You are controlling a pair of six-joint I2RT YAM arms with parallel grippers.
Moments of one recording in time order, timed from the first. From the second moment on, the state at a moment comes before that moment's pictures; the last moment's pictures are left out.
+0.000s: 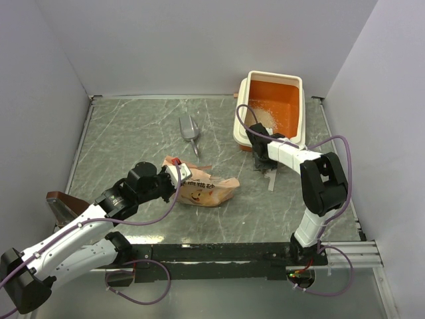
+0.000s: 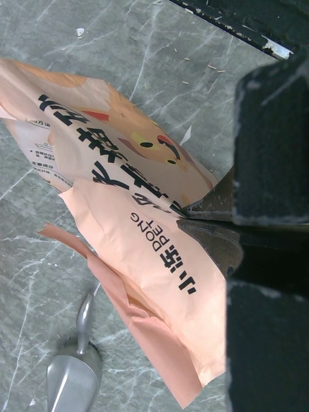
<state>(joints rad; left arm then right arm) -0.74 0.82 0.65 -0.30 0.14 0.27 0.37 1.76 1.14 -0.65 0.38 0.35</state>
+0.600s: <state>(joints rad) -0.74 0.82 0.65 -0.30 0.15 0.27 0.39 1.78 1.14 -0.70 0.45 0.41</state>
